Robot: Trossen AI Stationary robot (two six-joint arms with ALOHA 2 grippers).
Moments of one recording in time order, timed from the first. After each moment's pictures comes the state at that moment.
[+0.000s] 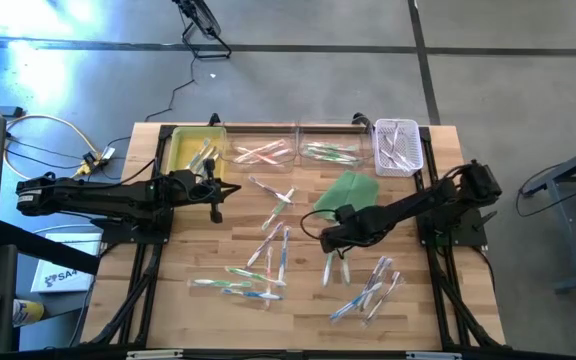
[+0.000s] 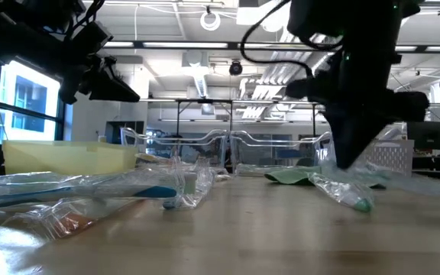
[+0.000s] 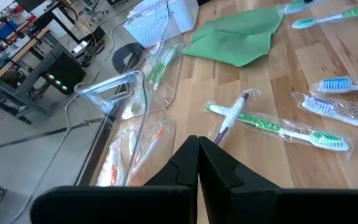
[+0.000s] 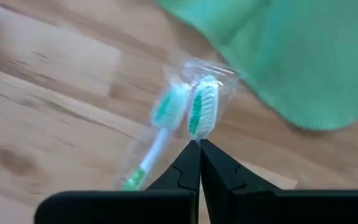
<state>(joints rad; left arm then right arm) 0.16 0.76 0.30 0.15 -0.22 0.47 0.24 1.66 1.00 -0.73 0.22 1.47</state>
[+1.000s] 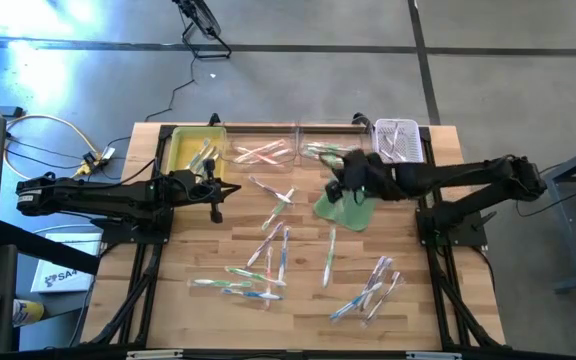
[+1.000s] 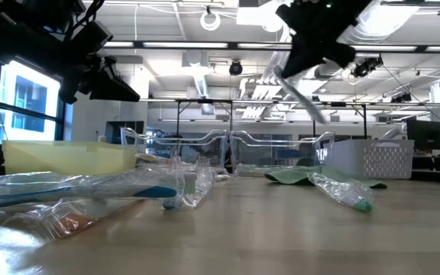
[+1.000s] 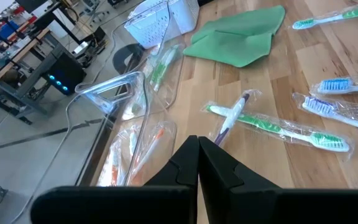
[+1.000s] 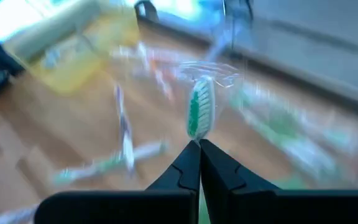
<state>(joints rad) 0.16 0.76 0.30 0.15 -0.22 0.47 -0.06 1.29 1.00 -0.43 0.56 0.66</state>
